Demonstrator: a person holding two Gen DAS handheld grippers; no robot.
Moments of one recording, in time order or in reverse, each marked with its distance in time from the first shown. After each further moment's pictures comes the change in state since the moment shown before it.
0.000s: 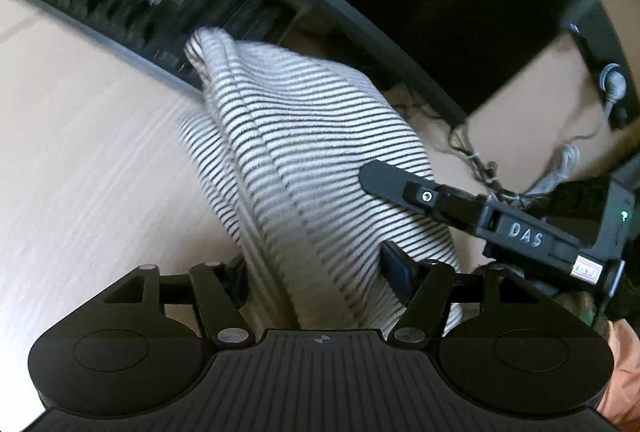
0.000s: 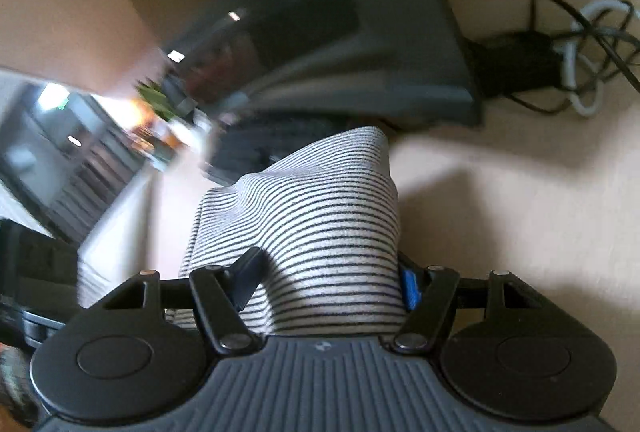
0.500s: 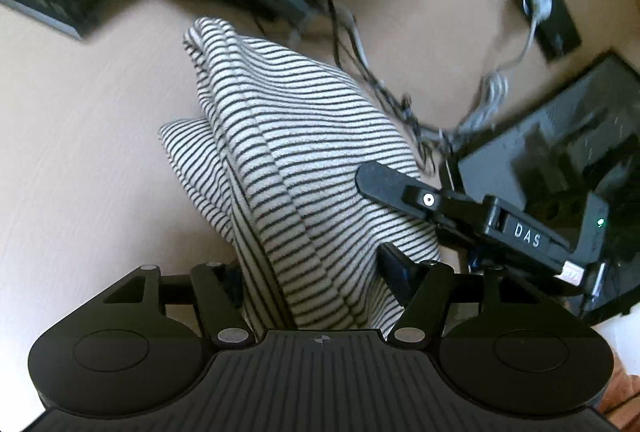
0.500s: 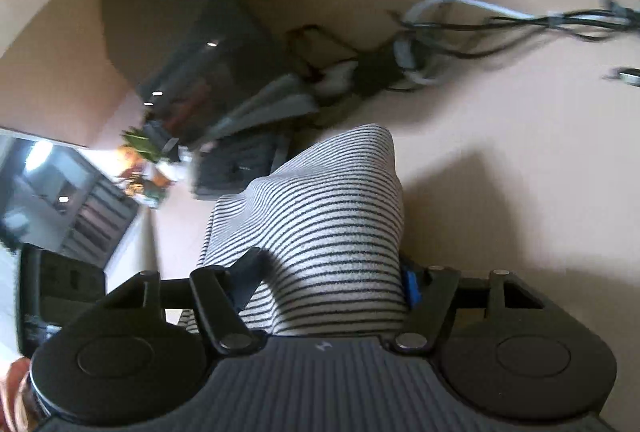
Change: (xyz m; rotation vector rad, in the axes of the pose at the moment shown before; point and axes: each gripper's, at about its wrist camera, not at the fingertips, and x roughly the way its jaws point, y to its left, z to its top) left arm 0.006 -0.092 -0.057 0.085 0.062 -0.095; right arm -0.127 -0.041 -0.049 0.189 -0.080 0.057
